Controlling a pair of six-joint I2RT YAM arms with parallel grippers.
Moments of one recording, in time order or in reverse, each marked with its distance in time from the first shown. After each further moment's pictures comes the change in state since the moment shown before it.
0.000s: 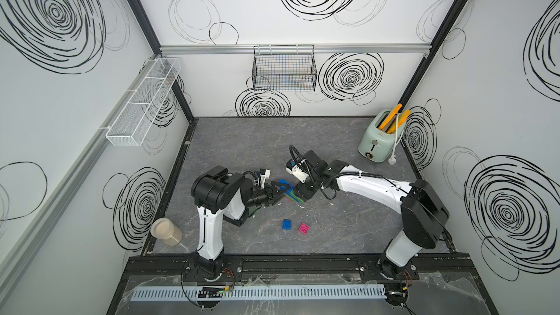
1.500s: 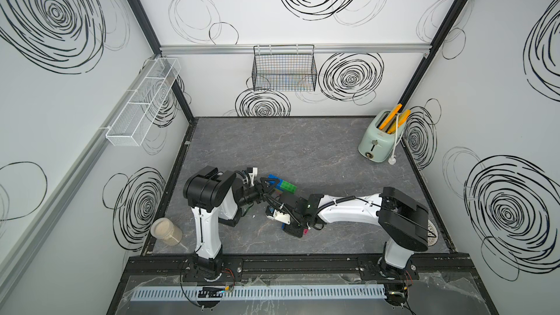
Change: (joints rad) left arm 0.125 -0.021 -0.044 0.021 -0.039 -0.005; right arm 0.327 0.130 -0.149 0.154 -0.020 -0.079
